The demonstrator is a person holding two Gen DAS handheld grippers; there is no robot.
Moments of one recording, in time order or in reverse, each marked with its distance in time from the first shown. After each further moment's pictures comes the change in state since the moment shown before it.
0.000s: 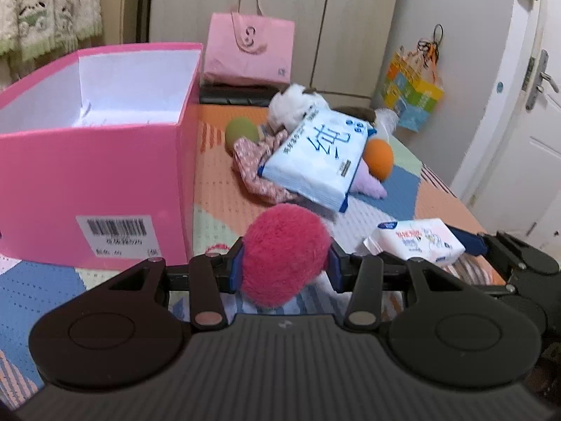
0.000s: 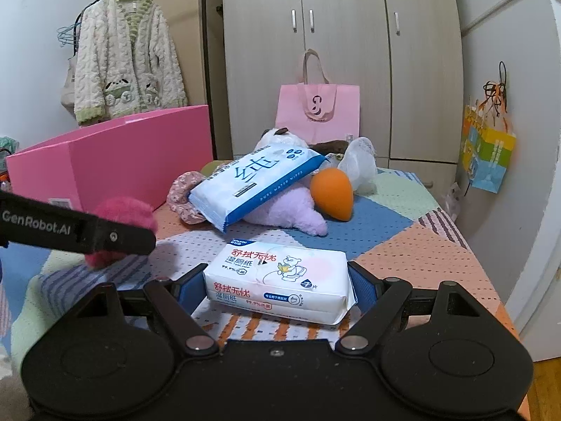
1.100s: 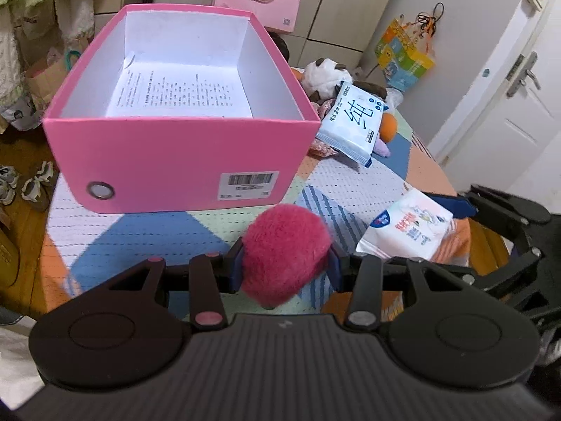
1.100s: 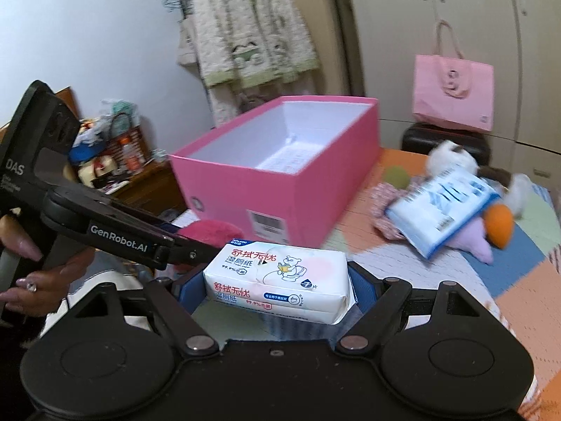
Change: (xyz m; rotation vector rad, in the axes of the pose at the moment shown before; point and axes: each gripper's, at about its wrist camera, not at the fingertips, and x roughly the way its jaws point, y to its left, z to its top) left arm -0.088 0.096 0.029 -0.063 0.248 -0.114; right arm -0.046 0.095 0.077 -0.080 0.212 0.431
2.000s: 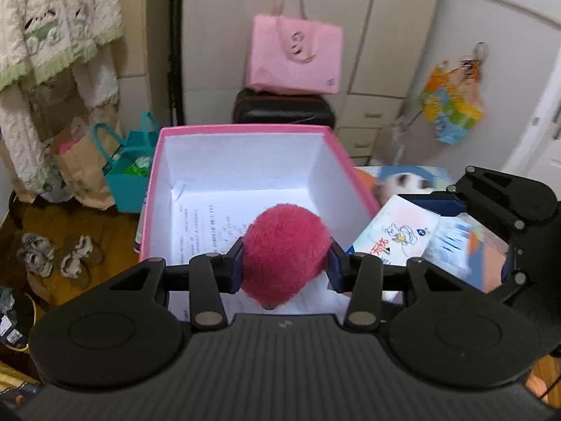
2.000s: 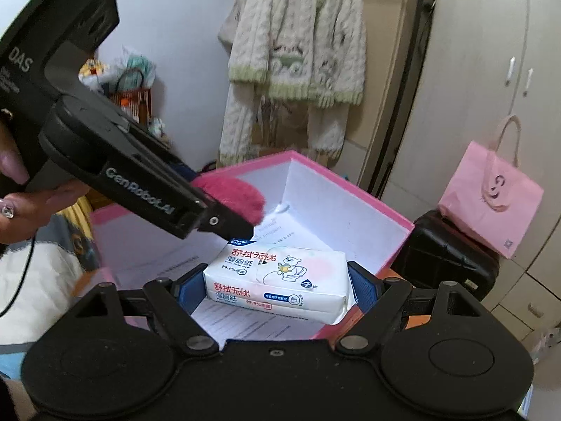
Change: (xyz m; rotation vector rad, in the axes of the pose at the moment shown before) left arm 0.038 0.070 0.163 0.048 -0.112 0.142; right arm 0.128 -0.017 0.145 -0.382 0.034 -0.047
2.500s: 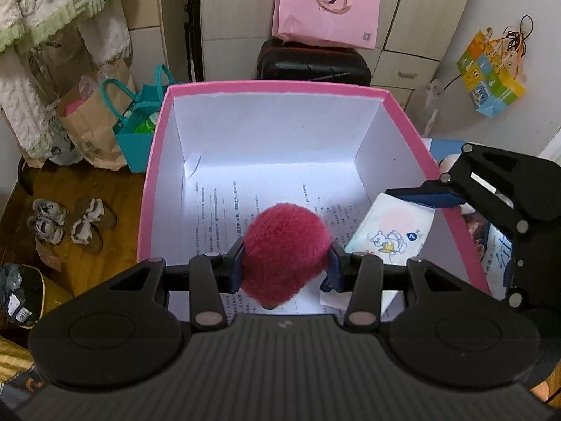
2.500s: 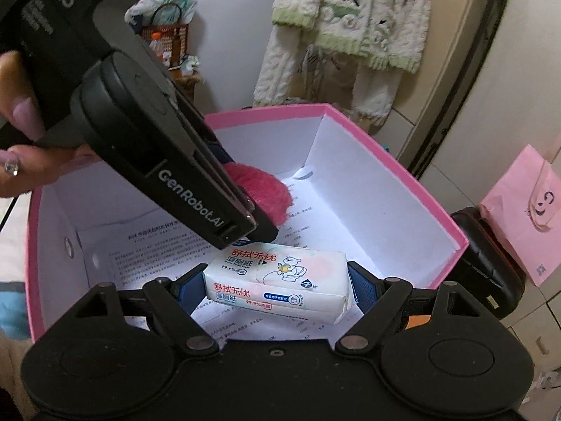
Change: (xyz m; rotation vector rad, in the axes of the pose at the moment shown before) left arm 0.067 0.024 0.016 -0.036 0.174 0.060; right arm 0.071 -0.011 0.011 -0.175 0.174 0.113
